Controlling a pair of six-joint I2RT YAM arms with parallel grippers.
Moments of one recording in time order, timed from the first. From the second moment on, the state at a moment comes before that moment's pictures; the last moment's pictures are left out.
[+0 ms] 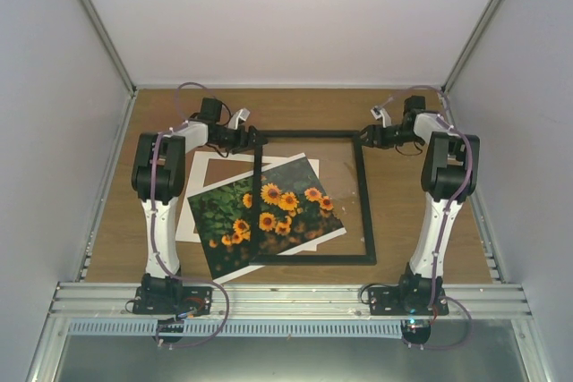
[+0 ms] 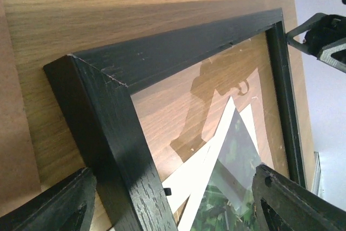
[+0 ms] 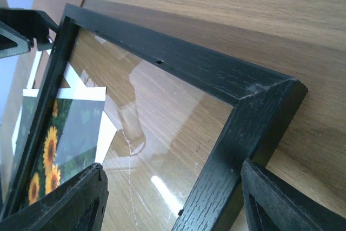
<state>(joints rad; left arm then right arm) -0.13 2.23 1.53 -0.34 0.88 -0.21 -0.11 2.24 1.65 -0.72 -0.93 -0.31</state>
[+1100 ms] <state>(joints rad) -0.18 2.14 1.47 -0.22 0.84 -0.15 -0.19 2.24 1.66 -0.74 -1.07 -0.39</state>
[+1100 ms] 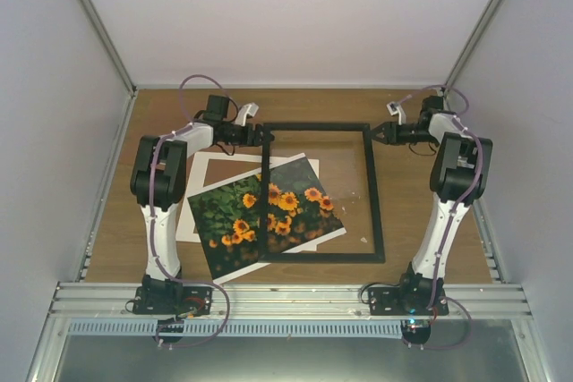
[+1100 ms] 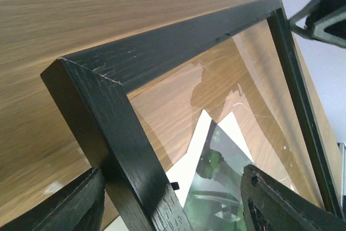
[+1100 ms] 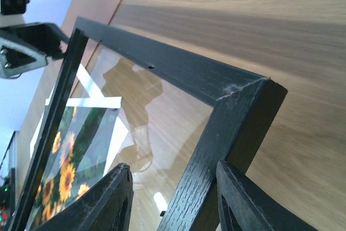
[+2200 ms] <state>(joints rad) -0.20 1.91 1.26 -0.22 0.76 -0.27 -0.14 1.99 1.55 -0.83 -0.81 -0.41</state>
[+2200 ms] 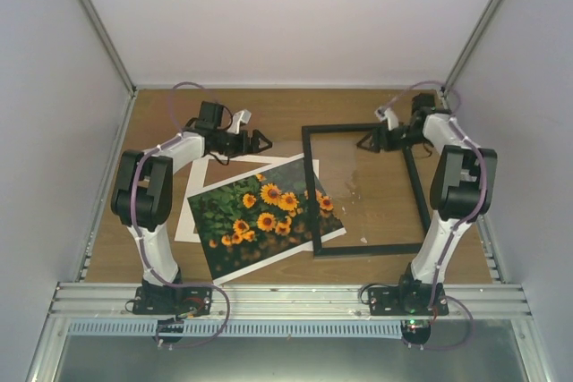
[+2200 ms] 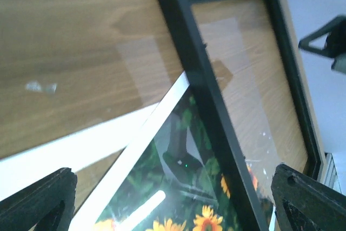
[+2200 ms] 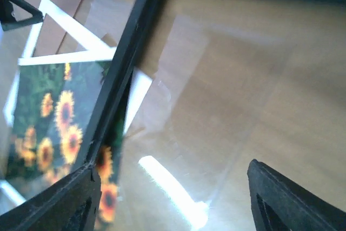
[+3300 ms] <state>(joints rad) -0.19 2.04 1.29 -0.38 0.81 -0.27 0.04 2.16 1.37 -0.78 -1.07 0.02</state>
